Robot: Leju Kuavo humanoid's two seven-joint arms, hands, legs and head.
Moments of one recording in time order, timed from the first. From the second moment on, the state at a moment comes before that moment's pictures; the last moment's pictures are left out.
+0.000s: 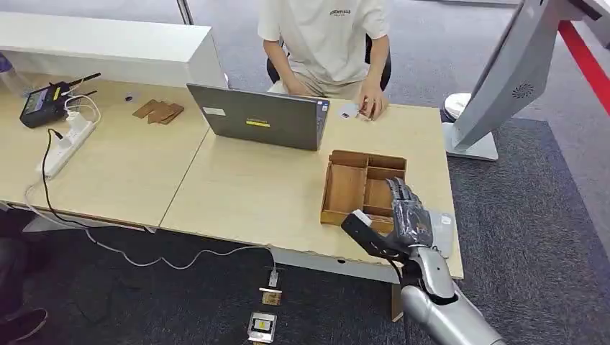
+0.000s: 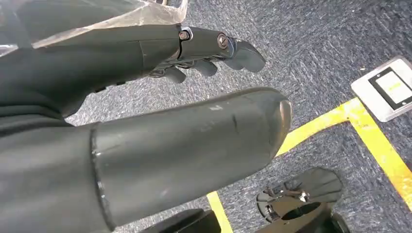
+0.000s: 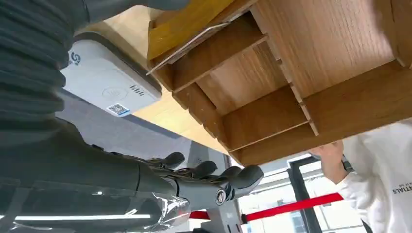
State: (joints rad) left arm -0.21 0.04 -1.37 -0.22 0.49 0.51 0.11; right arm -0.57 -0.20 0.92 -0.97 0.74 -0.43 0.26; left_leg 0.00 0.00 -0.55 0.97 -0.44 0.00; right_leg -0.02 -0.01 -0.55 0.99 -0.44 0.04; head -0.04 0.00
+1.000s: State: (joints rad) left arm -0.21 0.03 -1.37 -0.22 0.47 0.52 0.12; right arm -0.56 -0.19 0.89 -0.84 0.83 -0.53 0.28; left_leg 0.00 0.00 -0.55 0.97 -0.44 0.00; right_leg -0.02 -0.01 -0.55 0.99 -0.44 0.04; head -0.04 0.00
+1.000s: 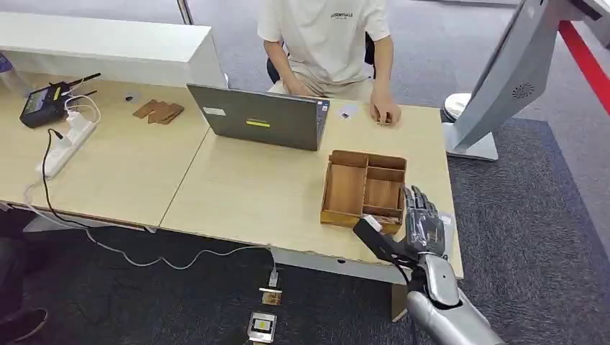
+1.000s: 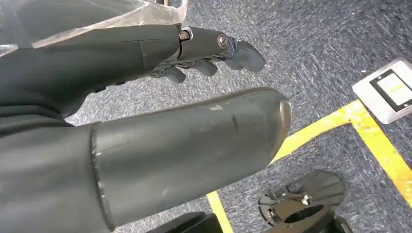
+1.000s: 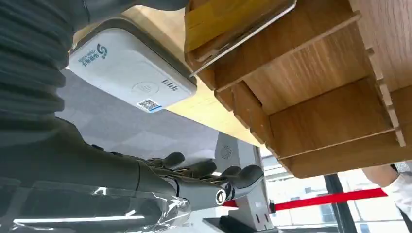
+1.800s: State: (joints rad) left arm -0.20 0.03 -1.37 -0.22 0.45 0.52 0.12; right arm -0.56 -0.16 0.86 -0.74 0.82 -0.58 0.25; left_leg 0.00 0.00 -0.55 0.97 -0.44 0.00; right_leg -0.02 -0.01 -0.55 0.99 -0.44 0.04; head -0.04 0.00
